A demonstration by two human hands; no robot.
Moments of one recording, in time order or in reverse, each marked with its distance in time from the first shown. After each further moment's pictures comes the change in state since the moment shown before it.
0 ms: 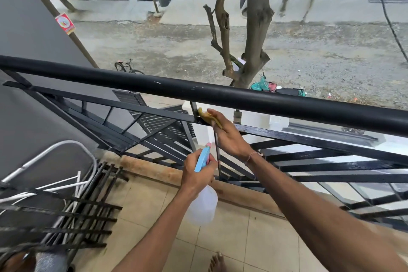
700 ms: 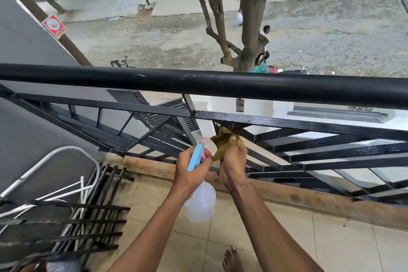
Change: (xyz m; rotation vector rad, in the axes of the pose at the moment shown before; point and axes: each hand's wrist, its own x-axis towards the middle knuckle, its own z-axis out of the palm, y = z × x) left_hand 0.026 -0.022 -0.015 0.031 -0.028 0.095; right_hand -0.010 0.052 0.081 0.939 0.735 0.650
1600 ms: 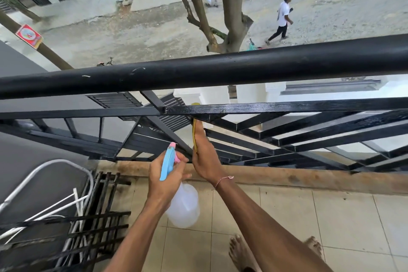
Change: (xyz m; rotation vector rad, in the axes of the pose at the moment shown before) left_hand 0.005 -0.025 0.006 -0.057 0.102 -0.059; right_hand 0.052 0.050 -0.025 -0.897 -0.496 -0.755
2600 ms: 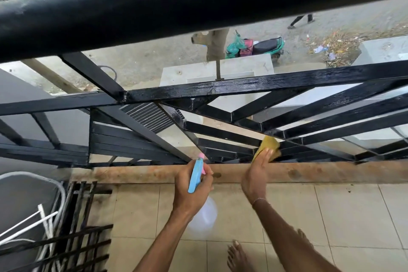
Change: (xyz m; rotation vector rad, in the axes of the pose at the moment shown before) left_hand 0.031 -0.114 0.094 0.115 -0.243 0.038; right_hand -0.072 0.206 -0.004 -0.237 0.266 0.702
